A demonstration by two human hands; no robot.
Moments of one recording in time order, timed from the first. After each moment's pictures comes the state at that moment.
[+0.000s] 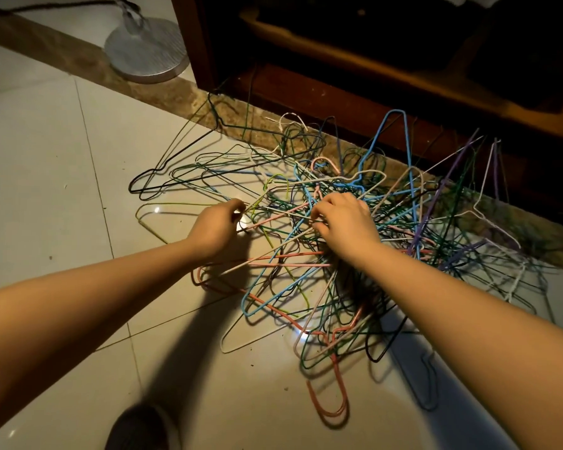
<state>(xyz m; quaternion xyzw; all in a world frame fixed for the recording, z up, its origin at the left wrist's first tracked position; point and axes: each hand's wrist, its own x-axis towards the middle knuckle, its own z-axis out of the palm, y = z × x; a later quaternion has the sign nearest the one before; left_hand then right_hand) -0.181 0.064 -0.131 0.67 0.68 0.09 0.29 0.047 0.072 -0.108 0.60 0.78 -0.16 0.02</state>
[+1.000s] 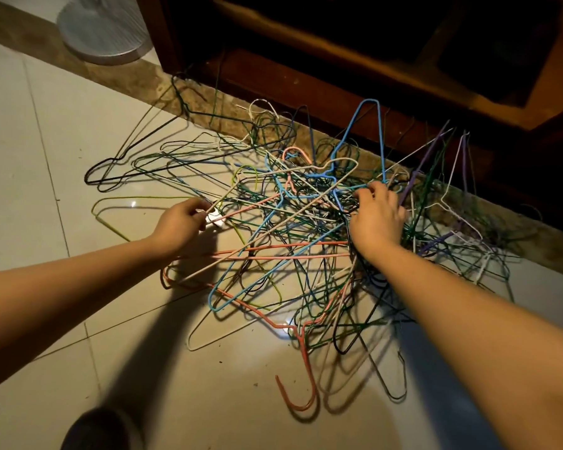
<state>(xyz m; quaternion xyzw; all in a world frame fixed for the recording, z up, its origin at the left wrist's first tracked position) -0.178 0.056 -0.145 0.50 0.72 0.19 0.44 0.124 0.068 -0.130 0.77 0.63 -0.06 0.02</state>
